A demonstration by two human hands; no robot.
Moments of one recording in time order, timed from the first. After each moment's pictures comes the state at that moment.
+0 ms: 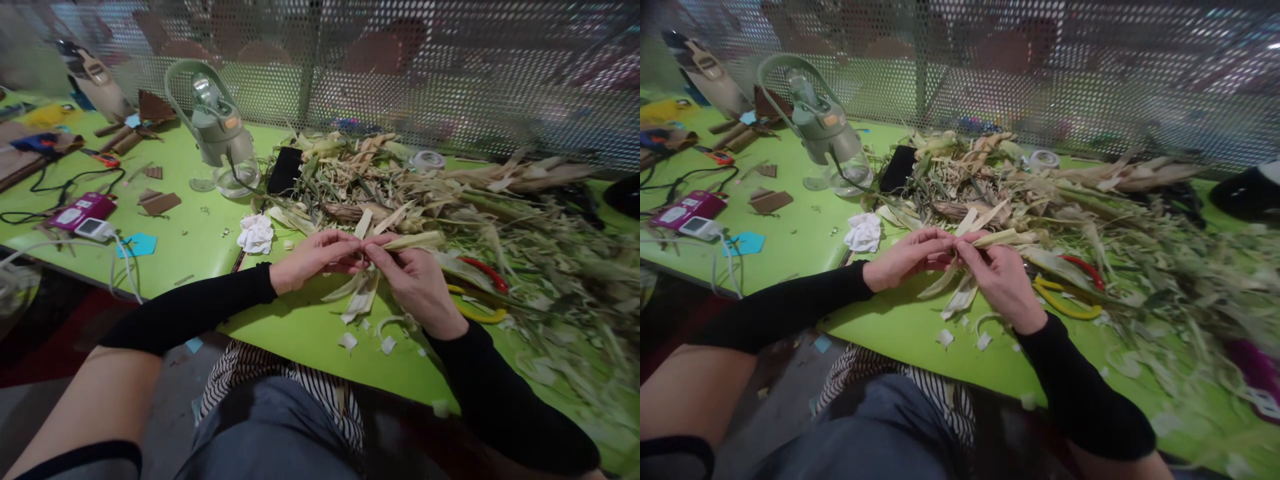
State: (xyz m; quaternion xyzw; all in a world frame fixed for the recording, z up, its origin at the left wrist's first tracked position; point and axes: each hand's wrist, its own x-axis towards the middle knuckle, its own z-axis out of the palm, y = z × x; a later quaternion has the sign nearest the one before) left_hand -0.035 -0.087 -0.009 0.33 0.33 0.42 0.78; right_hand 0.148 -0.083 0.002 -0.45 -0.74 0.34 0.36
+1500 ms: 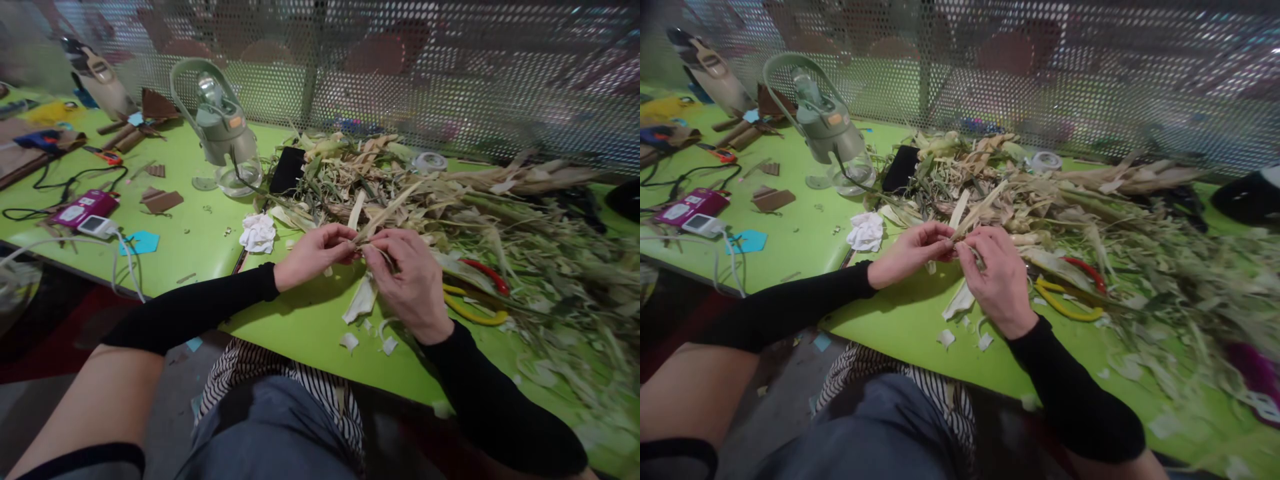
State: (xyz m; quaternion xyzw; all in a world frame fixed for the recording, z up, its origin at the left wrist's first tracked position) left_hand -0.036 -0.077 -0.023 0.47 0.36 0.45 0.67; right_hand 0.141 -0.085 -0.006 -0.40 -0.83 0.03 0.39
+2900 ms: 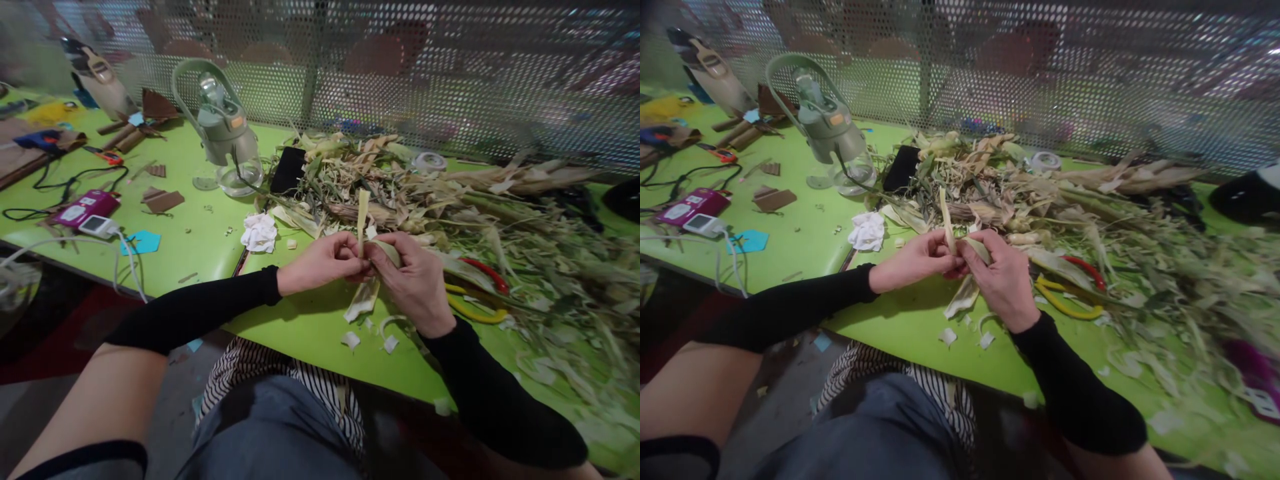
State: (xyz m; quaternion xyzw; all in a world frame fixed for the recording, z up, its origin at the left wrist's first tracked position) left_hand -0.031 -0.086 -0.022 0.47 0.31 0.40 0.72; right_hand 0.141 -0.086 -0.004 -0.46 -0.77 0.18 0.40
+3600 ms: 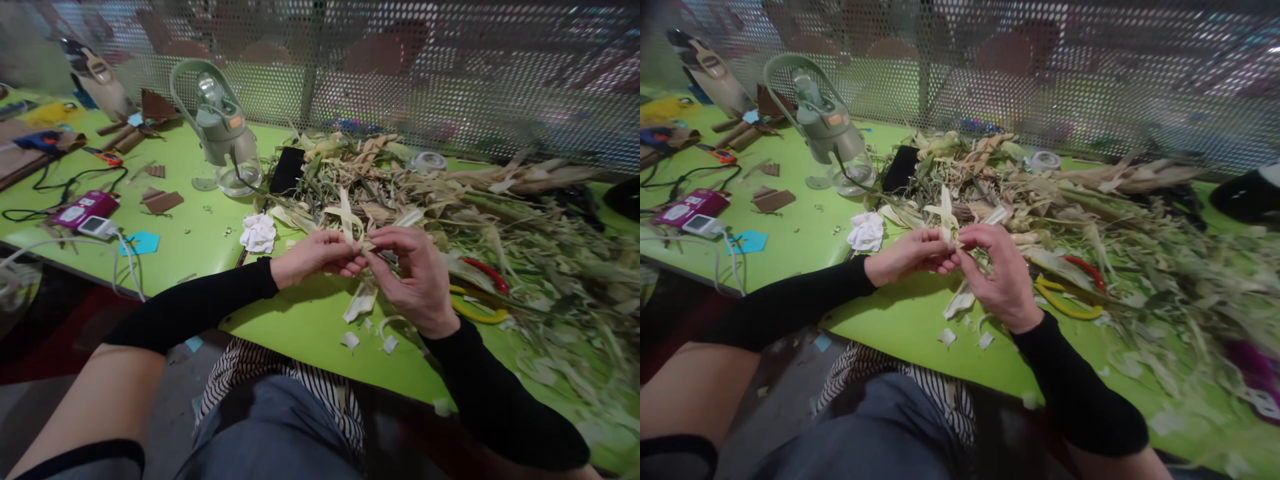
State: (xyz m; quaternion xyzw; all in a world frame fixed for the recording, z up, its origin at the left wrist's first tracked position) left_hand -0.040 -0.078 -0.013 0.37 0.35 0.36 0.78; right_hand 0.148 -0.081 -0.012 -0.29 -0.83 0.09 0.47
